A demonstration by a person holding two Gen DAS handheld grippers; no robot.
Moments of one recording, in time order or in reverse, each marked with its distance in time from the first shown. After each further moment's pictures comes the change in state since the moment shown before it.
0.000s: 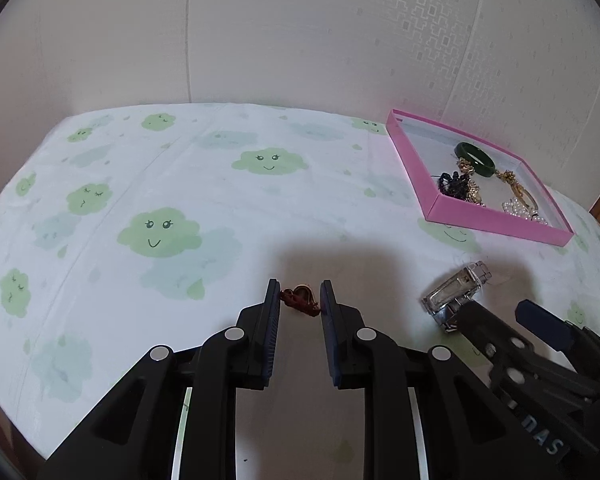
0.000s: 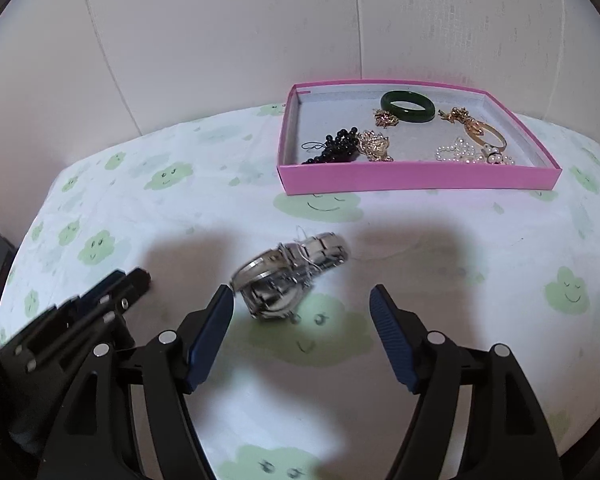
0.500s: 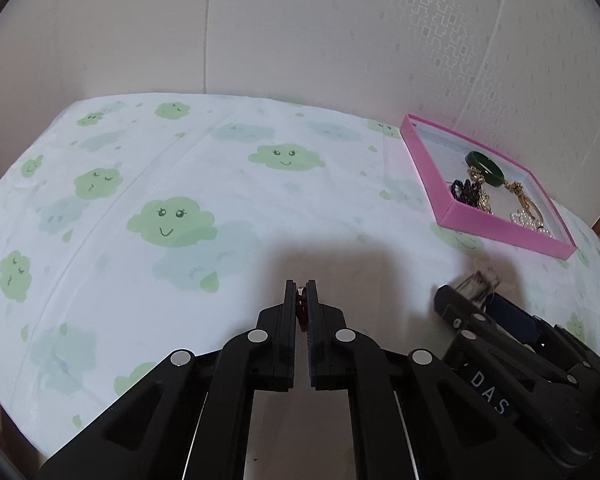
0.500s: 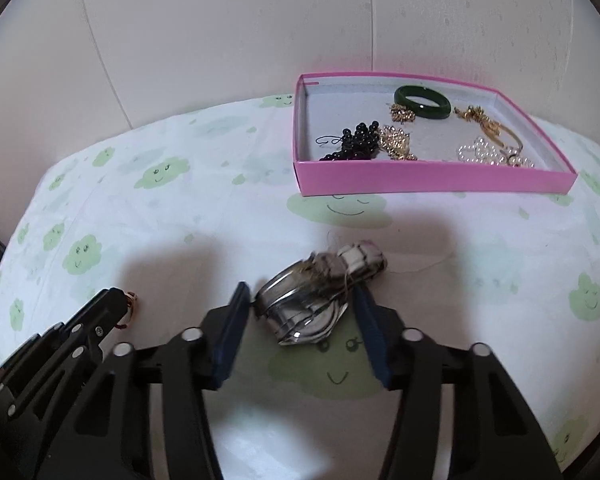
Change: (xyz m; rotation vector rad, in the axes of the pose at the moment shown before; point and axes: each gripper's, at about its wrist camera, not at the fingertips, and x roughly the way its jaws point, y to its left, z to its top) left arm 0.002 0.012 0.000 -0.049 0.014 0.002; right arm 0.026 0.012 0.006 -0.013 0.012 -0.028
